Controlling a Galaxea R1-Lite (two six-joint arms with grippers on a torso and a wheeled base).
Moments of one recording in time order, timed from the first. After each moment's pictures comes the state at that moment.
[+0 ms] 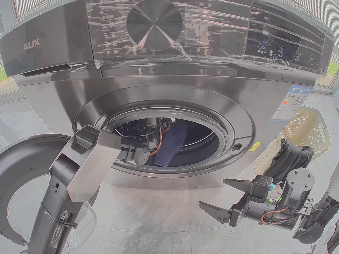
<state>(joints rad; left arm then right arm) -0.51 2.62 -1.90 -0.76 0.28 -0.26 0.76 1.83 -0.16 -1.48 0.05 0.13</state>
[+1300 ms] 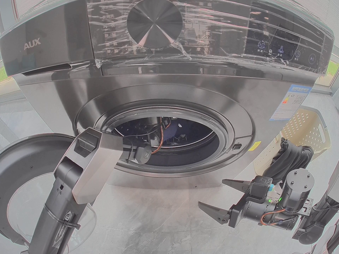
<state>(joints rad) -0.51 2.66 -1.99 -0.78 0.28 -0.25 0.77 1.84 -0.16 -1.48 0.05 0.14</state>
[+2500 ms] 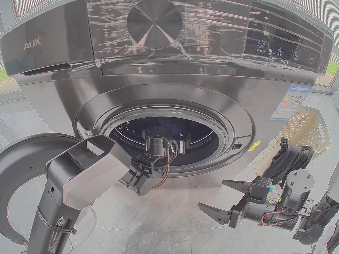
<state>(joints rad) -0.61 2.53 -1.45 -1.03 0.27 -0.09 0.77 1.84 -0.16 -1.48 0.05 0.14</state>
